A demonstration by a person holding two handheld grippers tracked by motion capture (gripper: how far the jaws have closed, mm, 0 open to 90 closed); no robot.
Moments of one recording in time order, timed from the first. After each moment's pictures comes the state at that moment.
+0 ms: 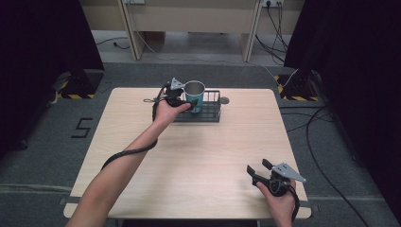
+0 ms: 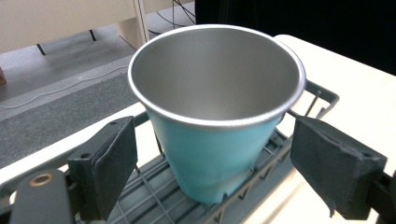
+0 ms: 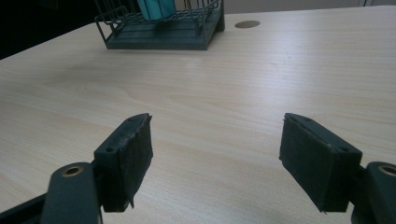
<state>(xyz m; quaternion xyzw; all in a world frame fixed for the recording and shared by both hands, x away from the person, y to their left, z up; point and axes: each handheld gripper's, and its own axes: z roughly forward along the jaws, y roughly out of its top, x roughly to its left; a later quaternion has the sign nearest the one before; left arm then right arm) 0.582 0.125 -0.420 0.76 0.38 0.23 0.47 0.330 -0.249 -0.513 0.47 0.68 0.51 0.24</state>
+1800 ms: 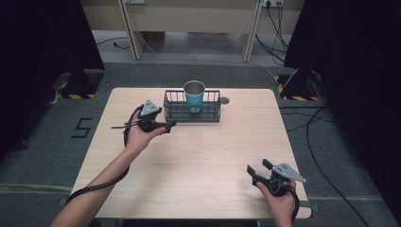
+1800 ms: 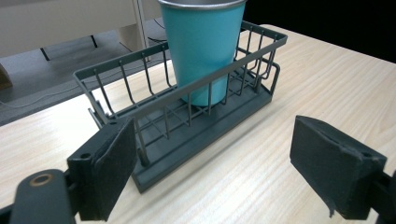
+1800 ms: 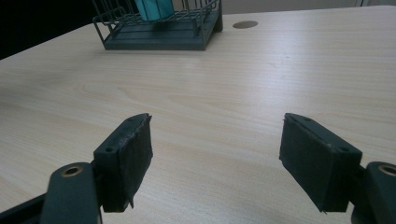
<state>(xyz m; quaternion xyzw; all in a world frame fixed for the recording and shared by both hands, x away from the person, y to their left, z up) 0.488 0.198 -0.436 0.75 0.36 0.24 0.49 0.329 -0.249 -0.513 0.48 0.68 0.51 0.25</state>
